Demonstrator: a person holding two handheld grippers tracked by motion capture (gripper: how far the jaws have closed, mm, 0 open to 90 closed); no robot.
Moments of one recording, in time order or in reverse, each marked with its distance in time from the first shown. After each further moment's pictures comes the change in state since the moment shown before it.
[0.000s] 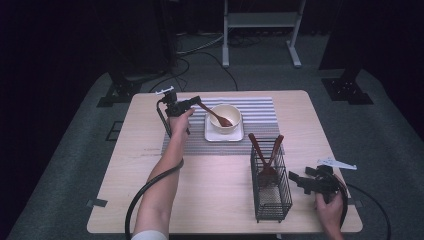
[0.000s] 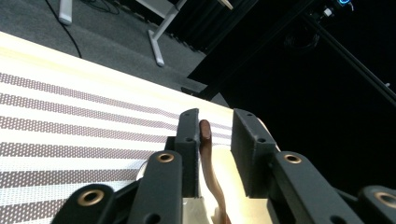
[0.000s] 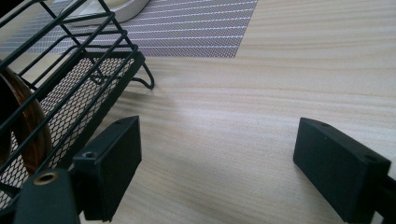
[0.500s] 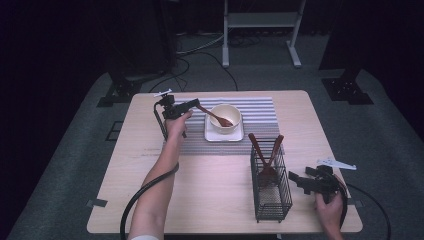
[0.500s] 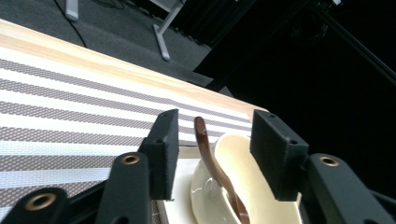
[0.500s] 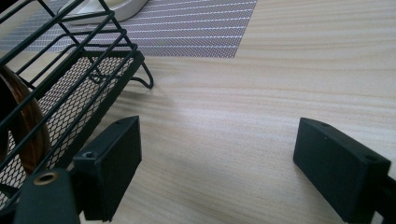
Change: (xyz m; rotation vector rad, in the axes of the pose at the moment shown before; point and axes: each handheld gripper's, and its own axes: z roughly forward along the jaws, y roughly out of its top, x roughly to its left) left arm 0.008 -0.003 -0.010 0.023 0.024 0.022; right arm 0.001 0.000 0.000 0.000 -0.008 -0.008
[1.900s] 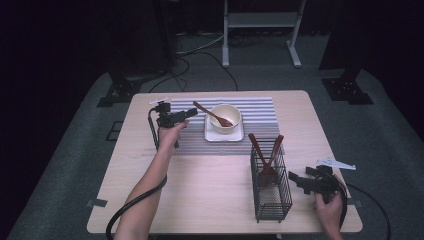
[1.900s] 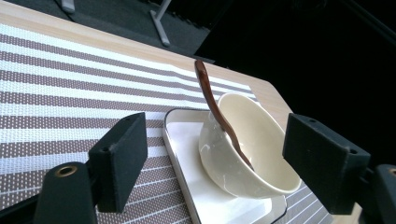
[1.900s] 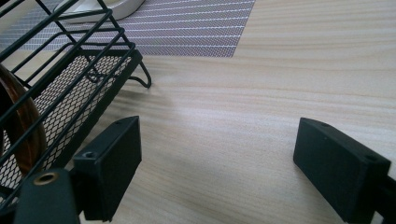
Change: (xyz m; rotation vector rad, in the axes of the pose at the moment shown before) left arm 0.000 -0.017 -0.029 0.065 -0.006 0.080; right arm 0.001 0.000 0.000 0.003 -0.014 -0.006
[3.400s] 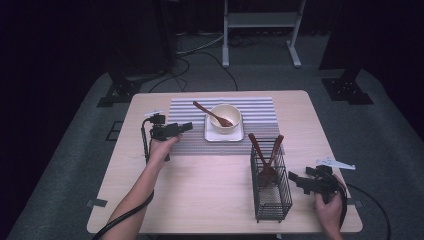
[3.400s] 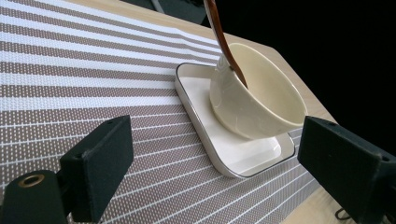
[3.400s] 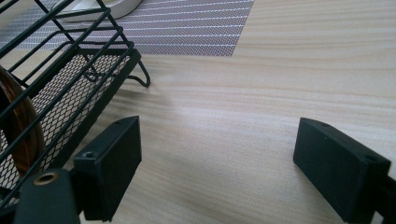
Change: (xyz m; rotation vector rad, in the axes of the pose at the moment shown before) left arm 0.010 -0.028 -0.031 0.080 0.008 0.075; right arm 0.000 0.000 0.001 0.002 -0.006 -0.003
